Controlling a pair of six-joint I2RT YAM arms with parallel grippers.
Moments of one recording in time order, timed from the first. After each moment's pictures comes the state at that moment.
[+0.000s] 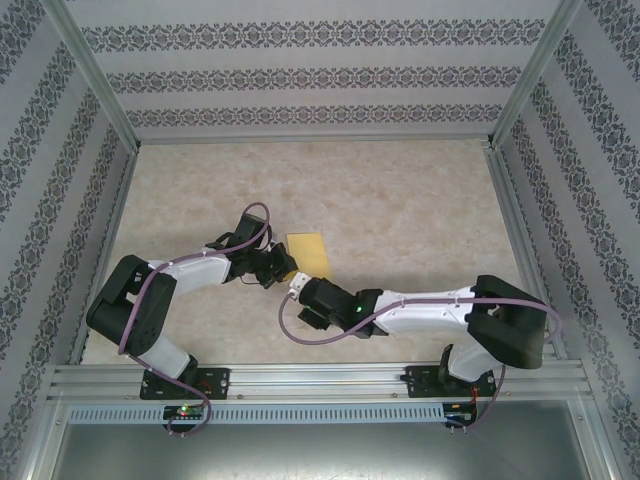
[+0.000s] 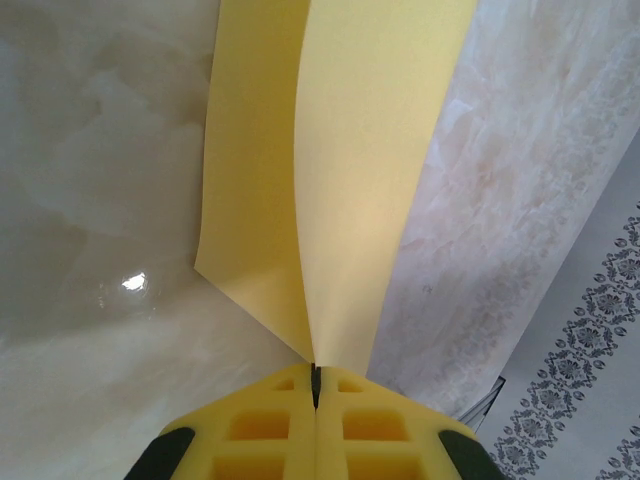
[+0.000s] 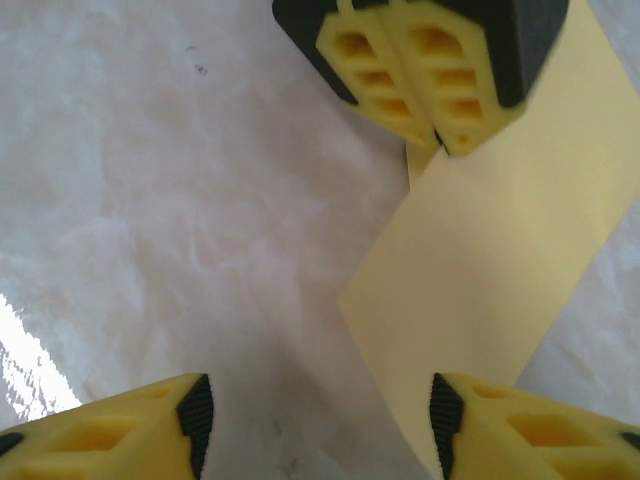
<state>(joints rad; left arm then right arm) -0.46 1.58 0.74 -0.11 0.53 -1.11 1.17 1.52 0.76 -0.16 0.31 0.05</state>
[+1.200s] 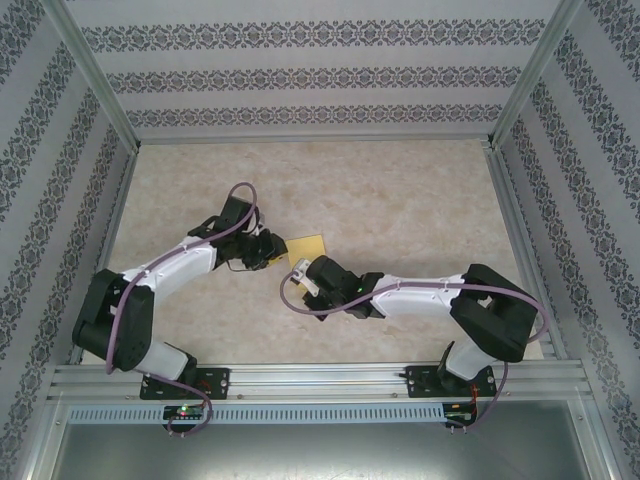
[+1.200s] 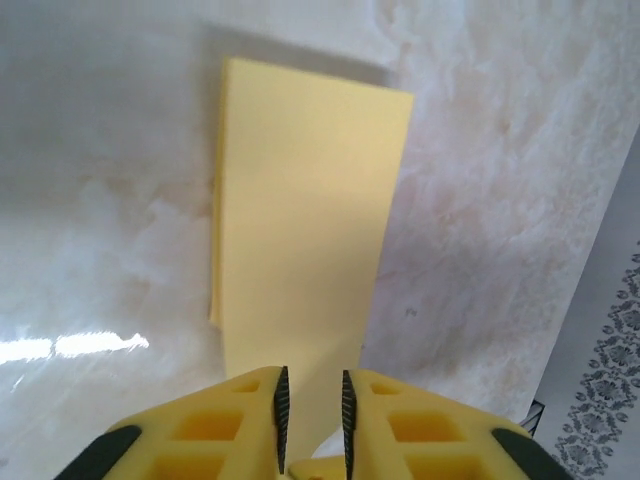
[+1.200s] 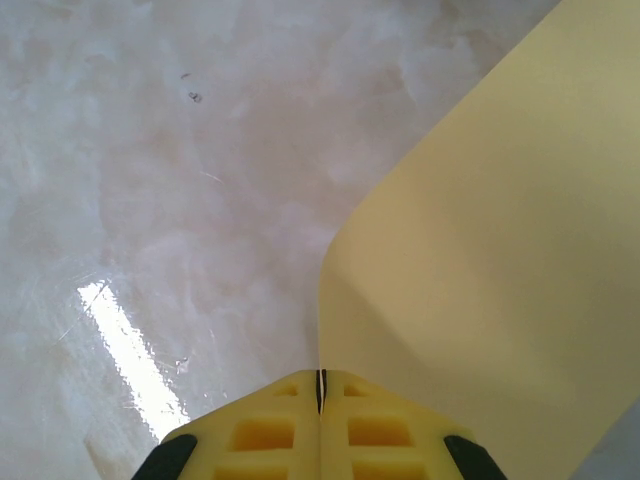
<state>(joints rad) -0.38 1.49 0.89 -0.36 0.47 -0.90 1.01 1.58 0.77 -0.10 0.01 0.08</state>
